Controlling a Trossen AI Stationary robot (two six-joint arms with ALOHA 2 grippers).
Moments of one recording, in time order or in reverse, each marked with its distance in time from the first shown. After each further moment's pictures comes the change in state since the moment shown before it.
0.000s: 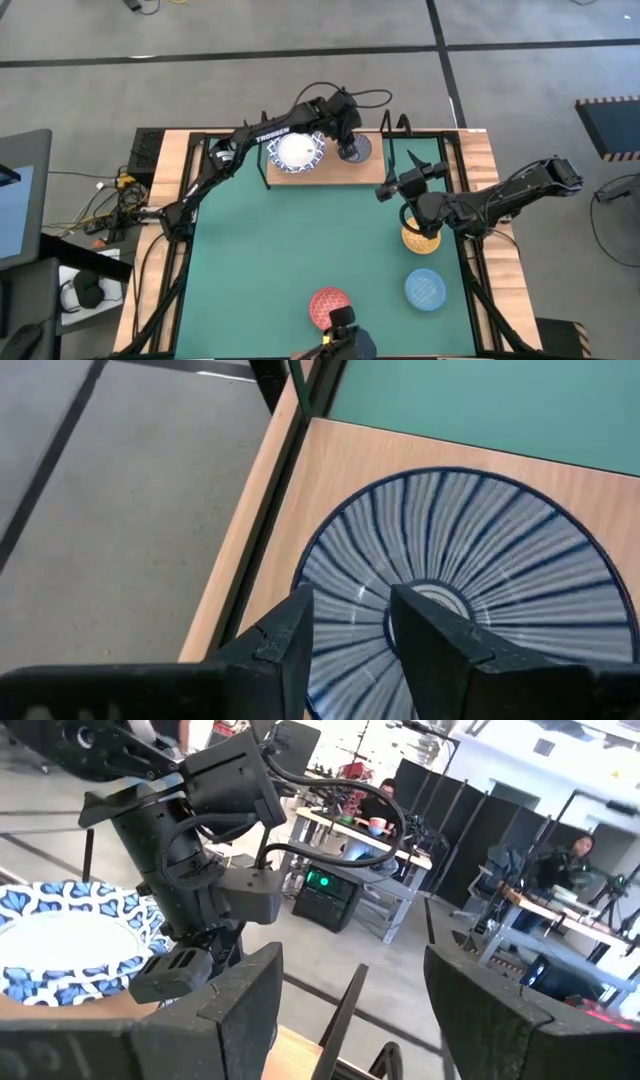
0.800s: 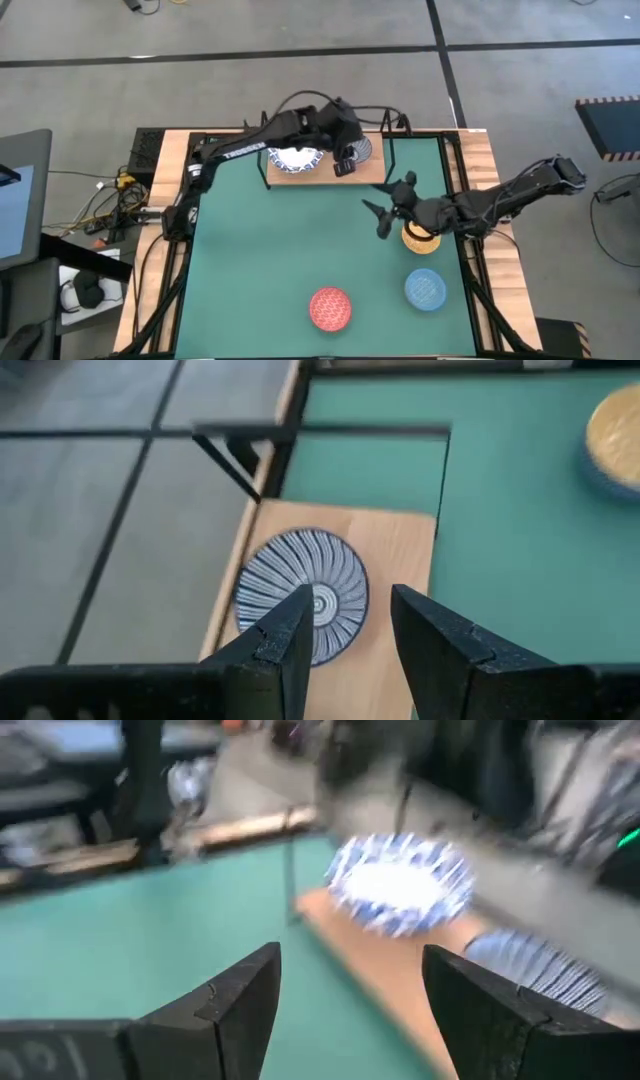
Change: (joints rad) left arm -0.215 -0.288 0.001 -0.191 -0.209 -0.011; right arm 0.025 -0.077 -0.001 -0.355 -0.754 0.511
